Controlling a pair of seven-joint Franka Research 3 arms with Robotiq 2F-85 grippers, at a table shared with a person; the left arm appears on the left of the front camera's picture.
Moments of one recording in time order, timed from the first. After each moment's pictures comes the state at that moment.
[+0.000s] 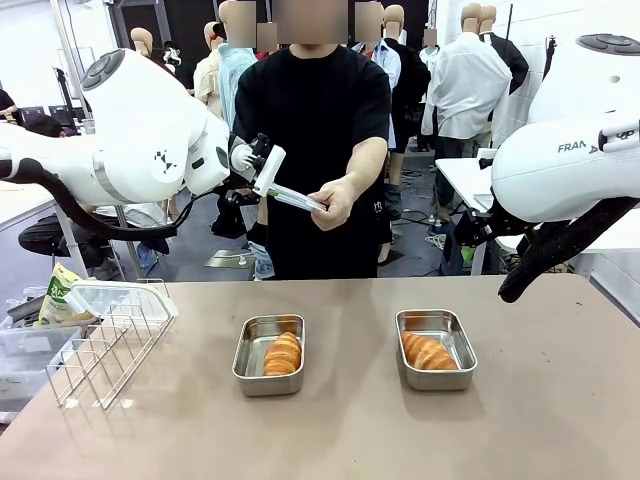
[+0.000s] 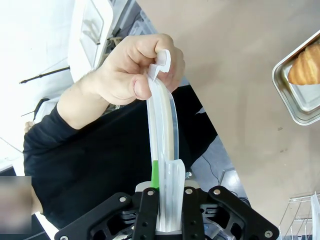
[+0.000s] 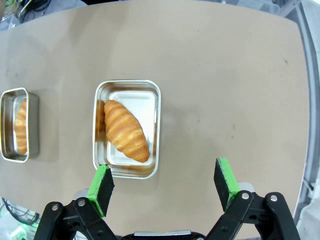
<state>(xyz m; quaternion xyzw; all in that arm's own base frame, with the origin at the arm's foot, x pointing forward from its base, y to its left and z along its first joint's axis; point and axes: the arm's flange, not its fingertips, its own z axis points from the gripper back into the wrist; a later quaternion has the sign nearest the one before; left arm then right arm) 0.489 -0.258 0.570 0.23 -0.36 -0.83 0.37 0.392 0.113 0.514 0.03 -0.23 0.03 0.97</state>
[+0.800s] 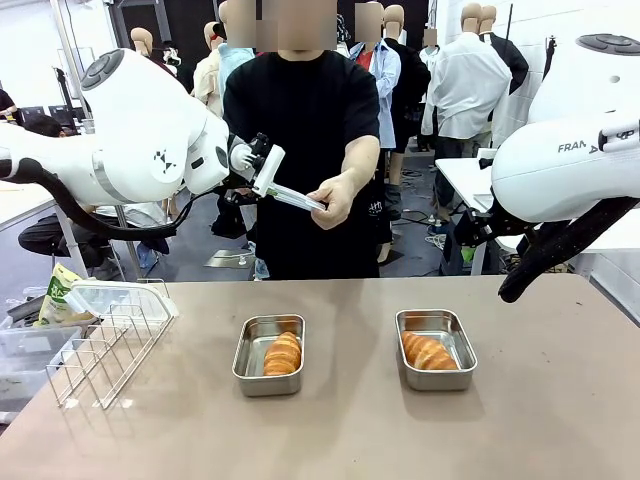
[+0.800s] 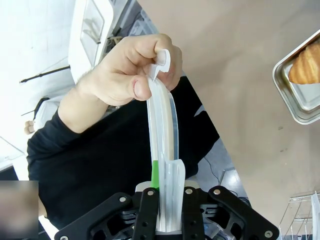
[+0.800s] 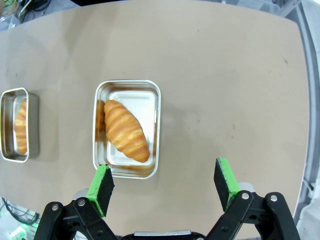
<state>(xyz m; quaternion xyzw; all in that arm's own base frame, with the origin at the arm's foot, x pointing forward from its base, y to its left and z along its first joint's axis) 0.490 -0.257 0.570 0.23 -0.36 -0.82 0.37 0.392 0.113 0.514 0.03 -0.23 0.03 0.97</state>
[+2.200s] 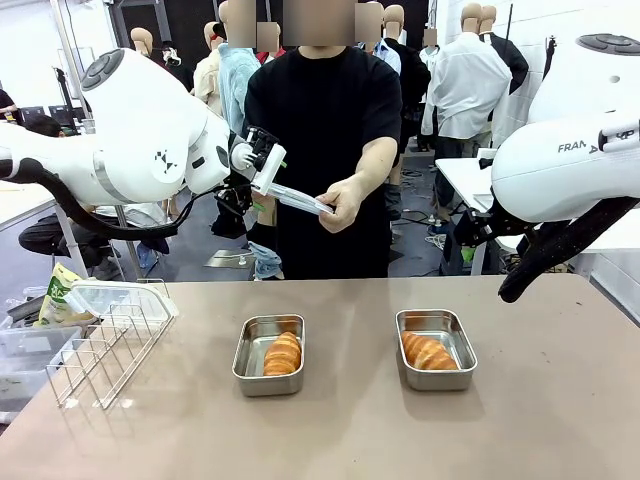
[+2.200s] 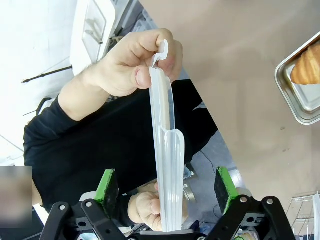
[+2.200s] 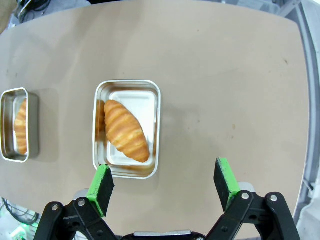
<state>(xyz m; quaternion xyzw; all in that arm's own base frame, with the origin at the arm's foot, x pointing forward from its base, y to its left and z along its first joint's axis) 0.489 -0.259 0.571 0.24 -0.36 -0.82 0.37 0.392 0.113 0.514 0.03 -0.23 0.03 0.97</state>
